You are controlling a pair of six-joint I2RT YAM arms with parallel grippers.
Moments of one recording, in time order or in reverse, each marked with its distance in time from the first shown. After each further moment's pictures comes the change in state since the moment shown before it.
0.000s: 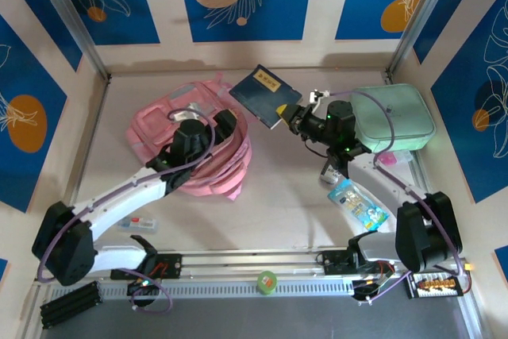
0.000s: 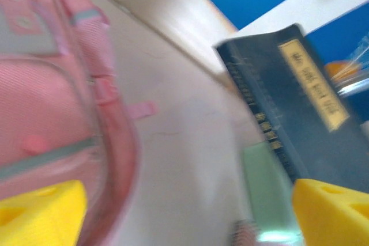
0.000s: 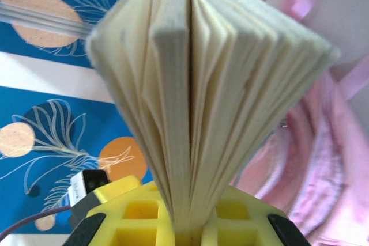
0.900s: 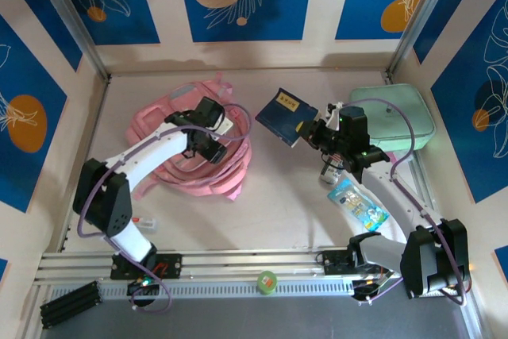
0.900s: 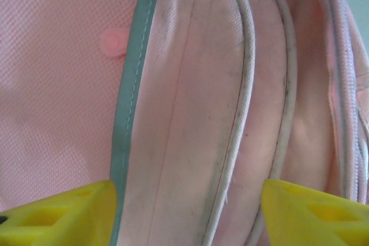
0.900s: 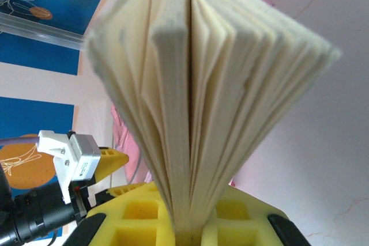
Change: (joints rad) left arm 0.085 0.421 0.496 -0.912 0.119 1.135; right arm -0.087 -0.137 -0.002 -0.454 0.058 -0.284
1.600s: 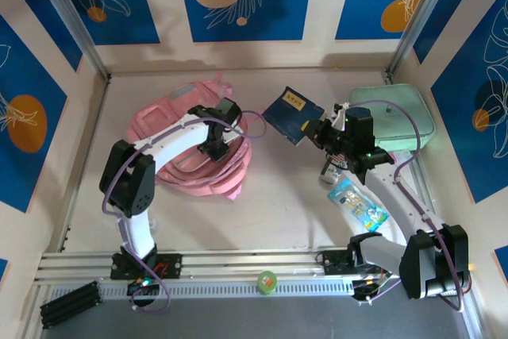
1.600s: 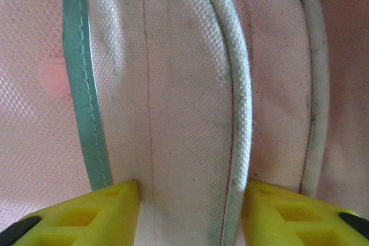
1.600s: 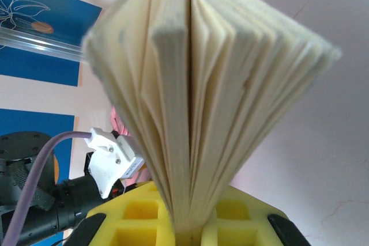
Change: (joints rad) left arm -0.058 0.208 0.154 -0.127 -0.126 0.076; right arm -0.046 -0.026 -0.015 -0.002 -0.012 0.000
